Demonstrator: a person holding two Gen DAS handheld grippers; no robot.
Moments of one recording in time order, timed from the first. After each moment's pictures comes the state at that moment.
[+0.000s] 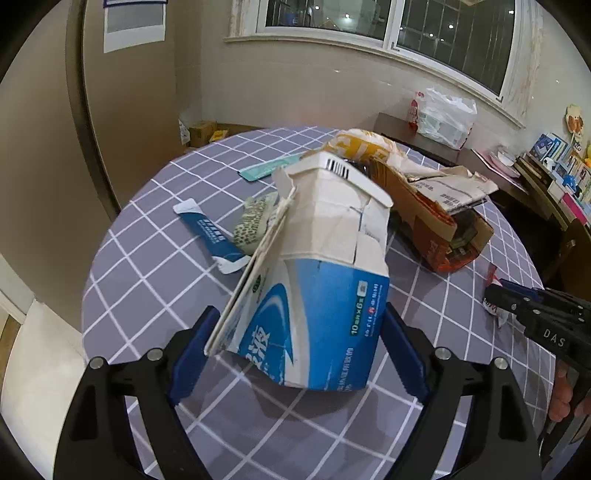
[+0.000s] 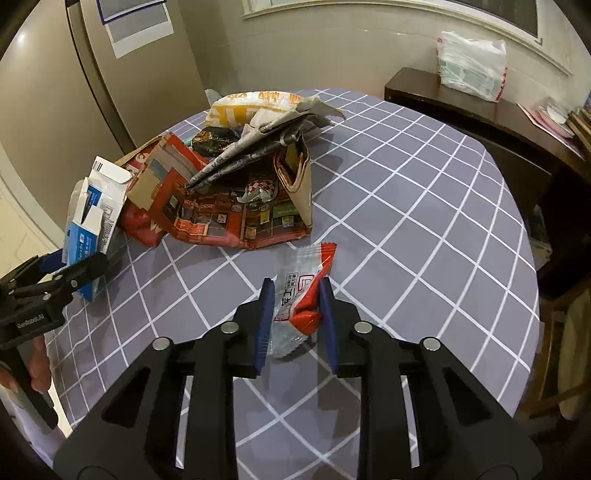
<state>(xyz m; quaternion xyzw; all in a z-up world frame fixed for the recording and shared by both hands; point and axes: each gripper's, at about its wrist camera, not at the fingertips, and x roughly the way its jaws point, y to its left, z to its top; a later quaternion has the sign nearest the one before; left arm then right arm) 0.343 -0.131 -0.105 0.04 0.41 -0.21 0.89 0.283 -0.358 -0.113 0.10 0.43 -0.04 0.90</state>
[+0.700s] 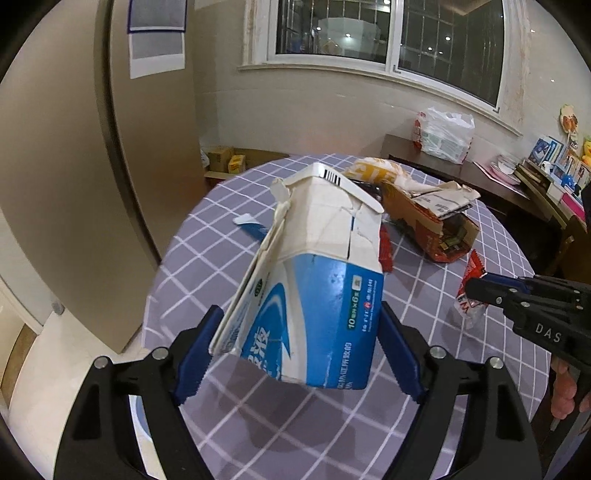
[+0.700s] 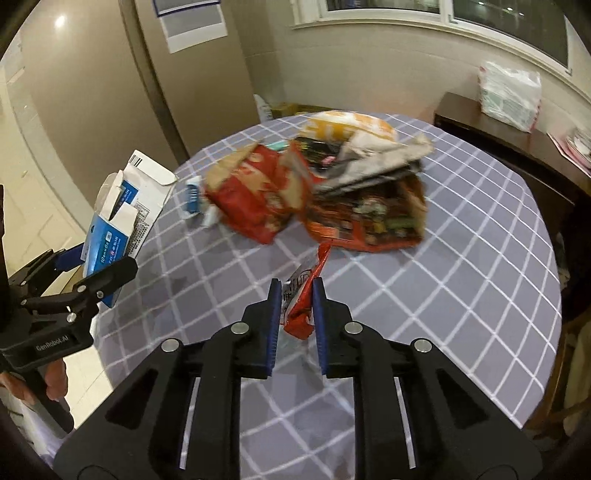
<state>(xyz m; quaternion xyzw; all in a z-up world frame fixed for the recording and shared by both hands) 0.298 -0.076 -0.074 0.05 0.36 -0.19 0.91 0.269 -0.273 -0.077 0.08 0.41 0.03 0.91</state>
